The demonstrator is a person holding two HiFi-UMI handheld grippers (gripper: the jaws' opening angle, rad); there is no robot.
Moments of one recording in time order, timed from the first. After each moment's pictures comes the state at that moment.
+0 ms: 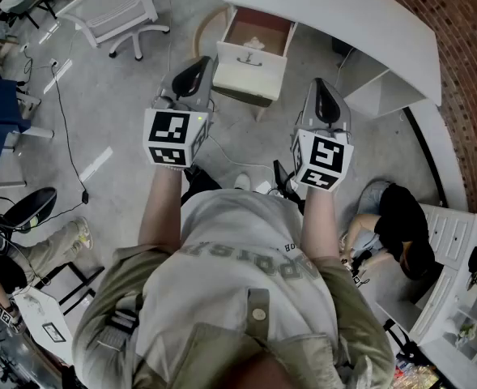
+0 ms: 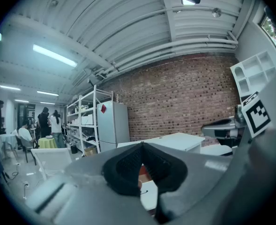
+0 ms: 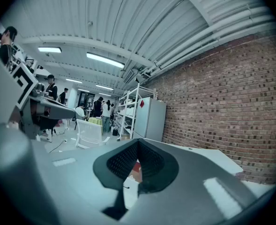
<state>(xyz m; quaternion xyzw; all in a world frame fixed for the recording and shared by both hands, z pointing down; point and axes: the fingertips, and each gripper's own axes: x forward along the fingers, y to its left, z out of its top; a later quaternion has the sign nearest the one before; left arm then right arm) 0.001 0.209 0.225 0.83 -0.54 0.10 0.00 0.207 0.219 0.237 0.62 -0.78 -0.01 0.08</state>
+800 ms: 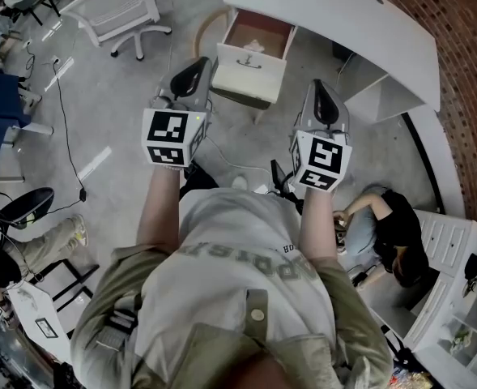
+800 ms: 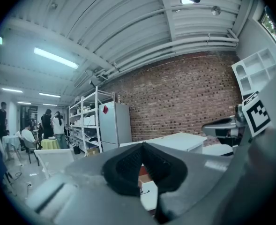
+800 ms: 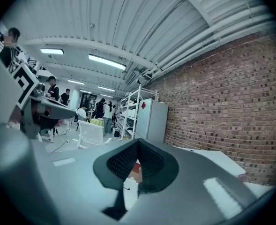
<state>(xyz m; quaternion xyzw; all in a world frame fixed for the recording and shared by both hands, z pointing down) 0.006 0.213 0.222 0.82 -0.56 0.10 0.00 0.214 0.218 0.233 0.60 -0.79 -0.02 0.08</state>
